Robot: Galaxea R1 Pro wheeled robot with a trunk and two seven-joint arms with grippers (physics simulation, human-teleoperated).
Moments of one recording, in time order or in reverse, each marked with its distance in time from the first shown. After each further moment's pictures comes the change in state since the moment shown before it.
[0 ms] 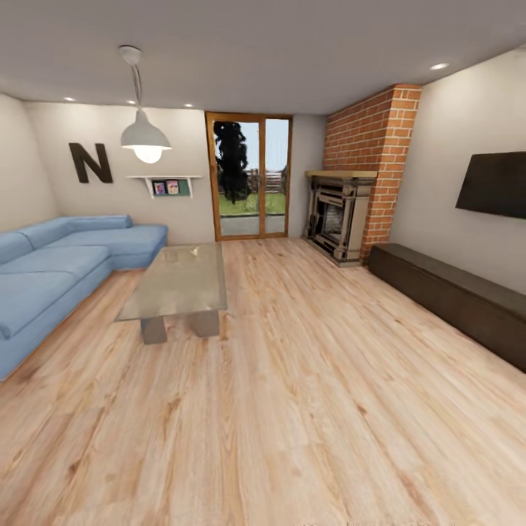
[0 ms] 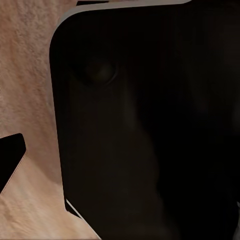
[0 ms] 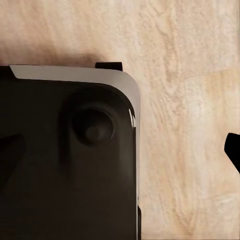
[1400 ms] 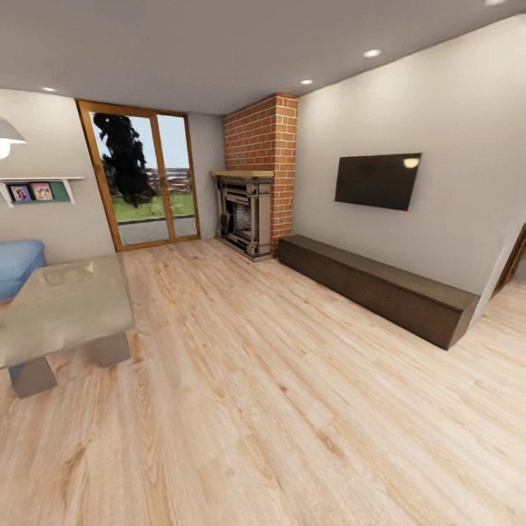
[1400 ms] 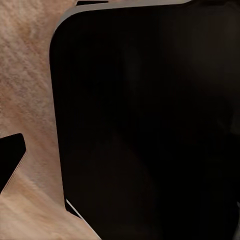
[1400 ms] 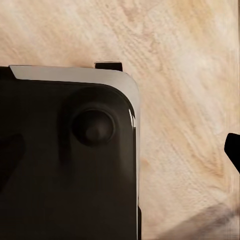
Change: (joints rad) left arm 0.000 0.000 0.000 0.000 0.000 0.000 0.000; right arm 0.000 0.000 -0.001 0.000 0.000 -0.001 0.000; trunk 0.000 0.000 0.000
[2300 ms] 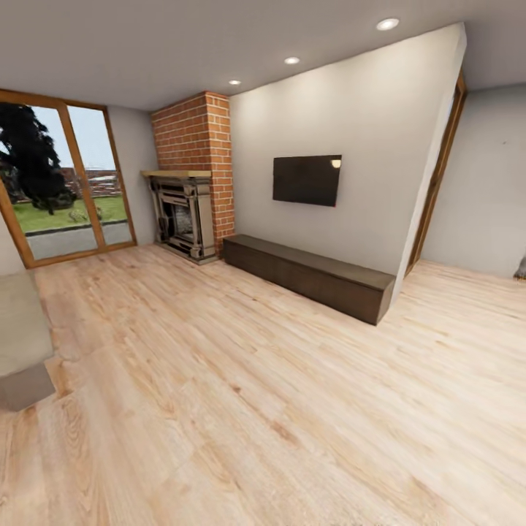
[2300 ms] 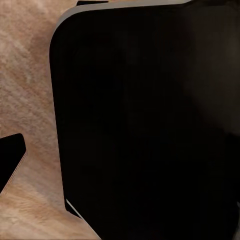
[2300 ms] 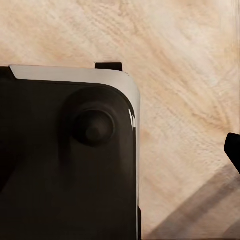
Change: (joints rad) left arm 0.000 0.000 0.000 0.000 0.000 0.000 0.000; right arm 0.000 0.000 0.000 0.000 0.000 0.000 0.000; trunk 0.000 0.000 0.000
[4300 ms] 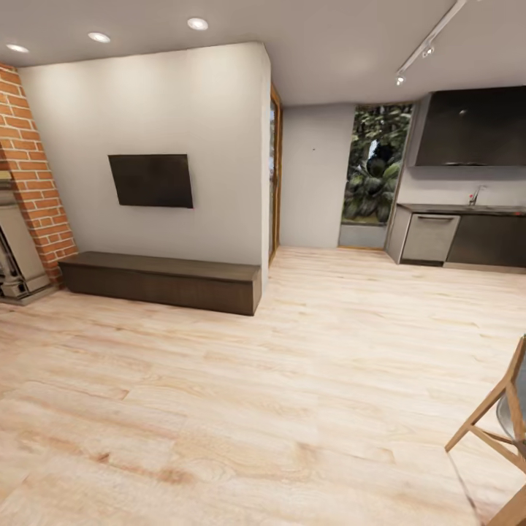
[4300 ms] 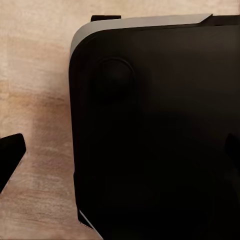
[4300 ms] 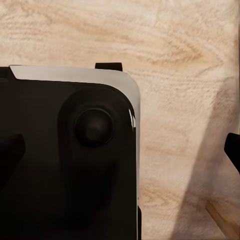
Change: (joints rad) left arm 0.000 0.018 0.004 -0.026 0.001 -0.003 0.004; right arm 0.000 0.000 0.000 0.000 0.000 0.000 0.000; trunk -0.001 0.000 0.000
